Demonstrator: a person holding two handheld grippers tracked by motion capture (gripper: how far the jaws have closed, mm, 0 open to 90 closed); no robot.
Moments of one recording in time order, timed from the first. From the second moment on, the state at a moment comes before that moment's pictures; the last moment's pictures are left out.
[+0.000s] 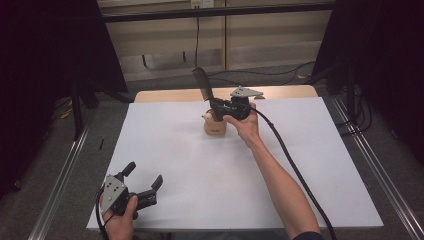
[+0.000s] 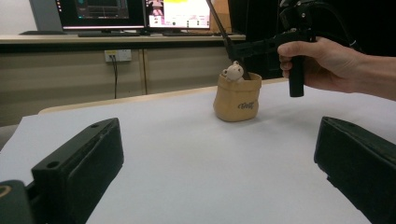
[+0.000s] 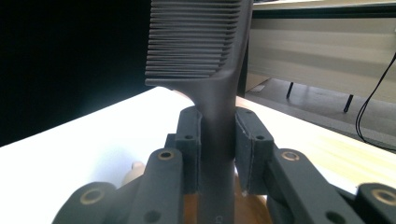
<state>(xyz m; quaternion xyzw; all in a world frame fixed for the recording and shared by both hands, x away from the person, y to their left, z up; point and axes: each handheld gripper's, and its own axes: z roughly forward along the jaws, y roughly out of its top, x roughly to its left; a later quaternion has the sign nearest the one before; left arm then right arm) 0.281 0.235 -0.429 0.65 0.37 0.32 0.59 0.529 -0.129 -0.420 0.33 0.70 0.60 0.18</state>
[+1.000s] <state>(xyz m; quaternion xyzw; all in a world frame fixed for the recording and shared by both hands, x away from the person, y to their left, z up) 0.281 0.235 -0.429 0.65 0.37 0.32 0.59 0.526 -0.130 -0.433 0.35 0.71 0.59 0.17</state>
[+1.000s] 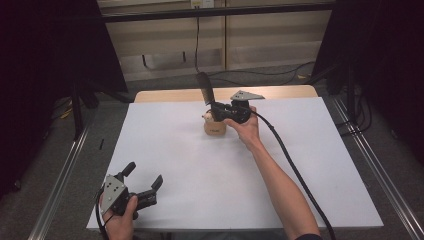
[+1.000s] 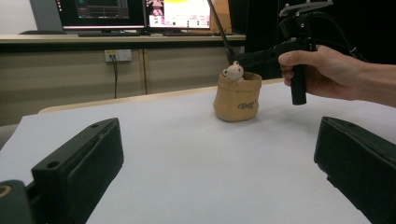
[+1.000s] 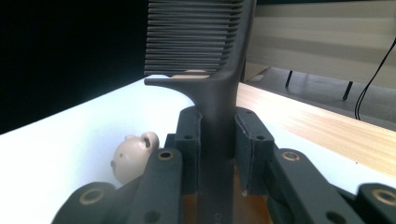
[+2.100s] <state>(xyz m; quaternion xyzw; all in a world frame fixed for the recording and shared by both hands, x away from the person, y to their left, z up) 0.281 0.234 -0.429 0.65 0.37 0.32 0.59 0.518 -0.145 -0.424 0.36 0.71 0.57 0.20</state>
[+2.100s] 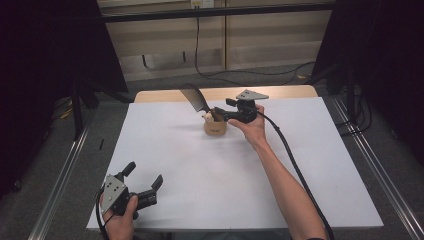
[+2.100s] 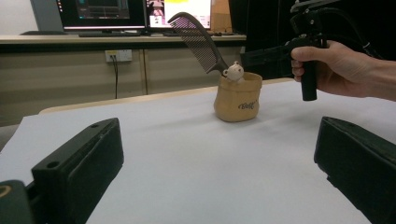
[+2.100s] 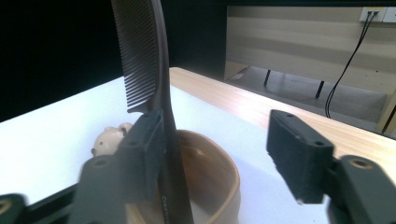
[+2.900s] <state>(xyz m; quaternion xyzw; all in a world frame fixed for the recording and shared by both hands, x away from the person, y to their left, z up) 0.278 0.237 -0.429 0.64 0.38 0.32 0.58 0.496 -0.167 -0.411 0.39 0.69 0.56 0.24</state>
